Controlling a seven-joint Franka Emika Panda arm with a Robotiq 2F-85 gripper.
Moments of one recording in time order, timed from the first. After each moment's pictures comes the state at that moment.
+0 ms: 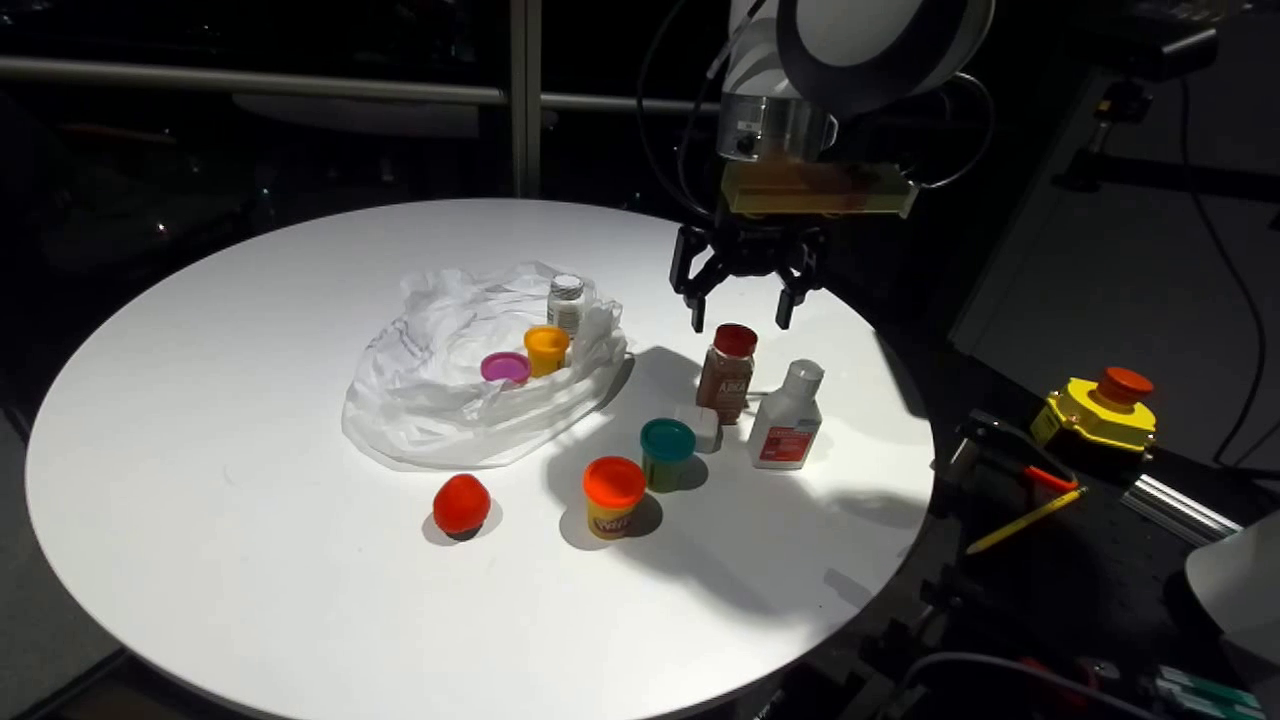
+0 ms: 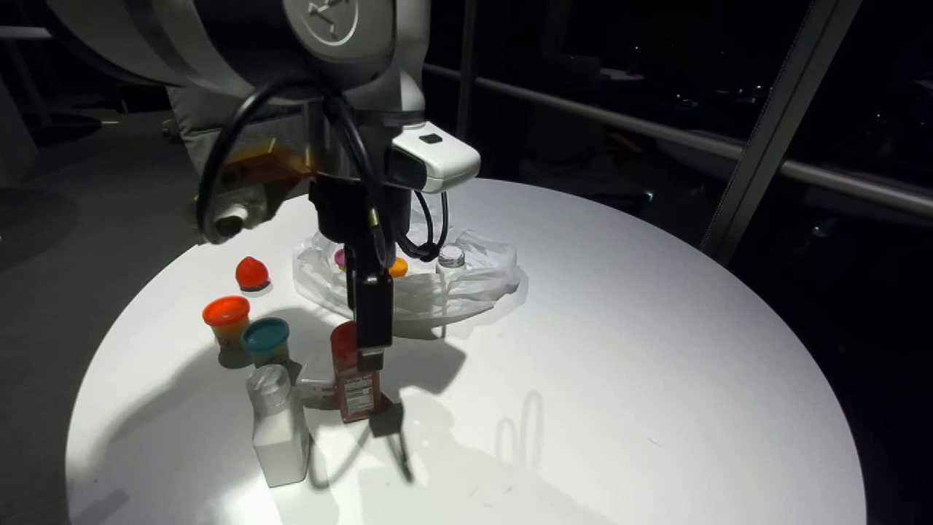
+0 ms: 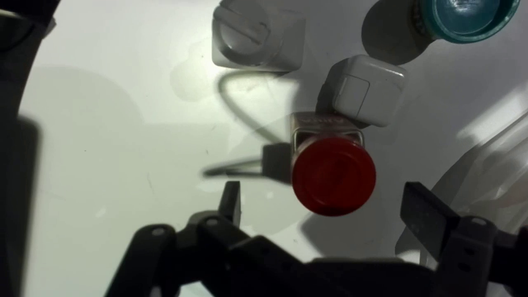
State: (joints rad) arm 0.10 0.24 -0.10 -2.43 -0.01 2.59 0.78
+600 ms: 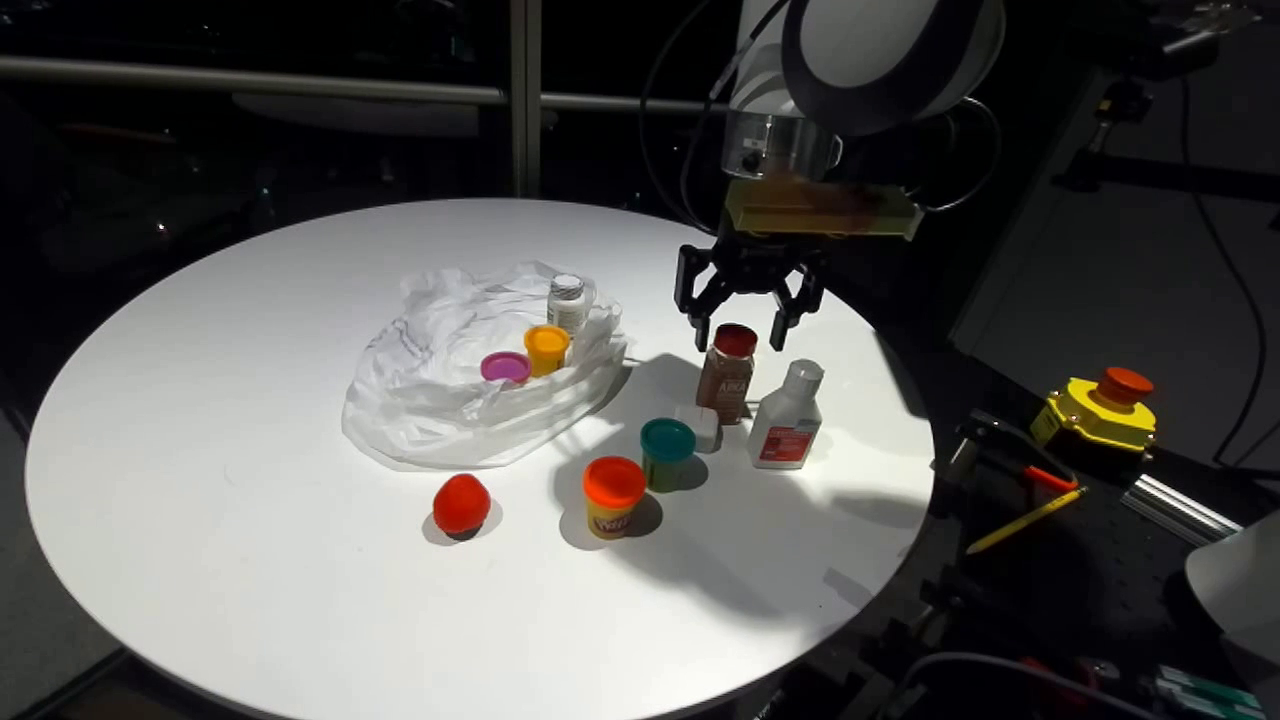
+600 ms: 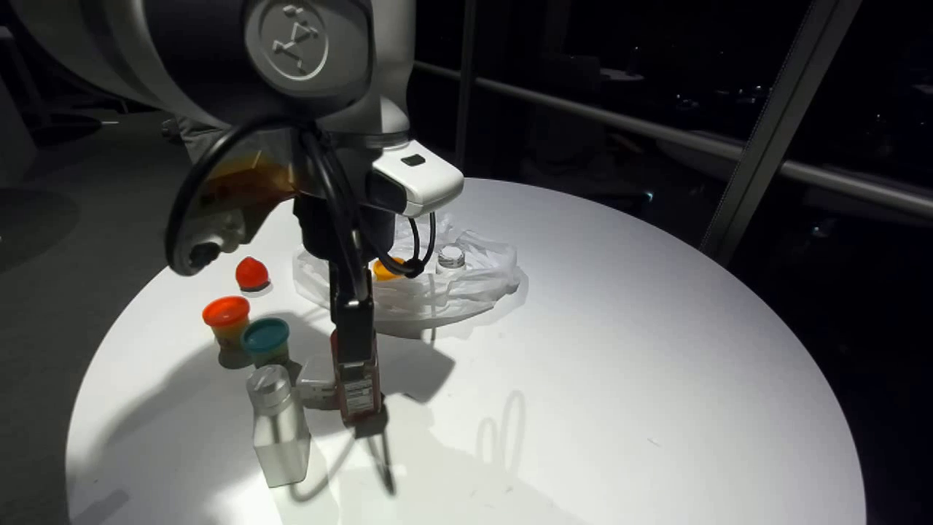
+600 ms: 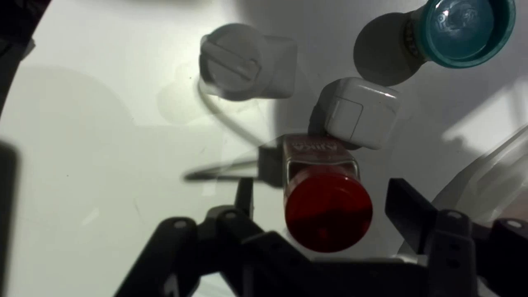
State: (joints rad) arm 0.10 0.25 -0.08 -2.47 0.05 2.65 0.75
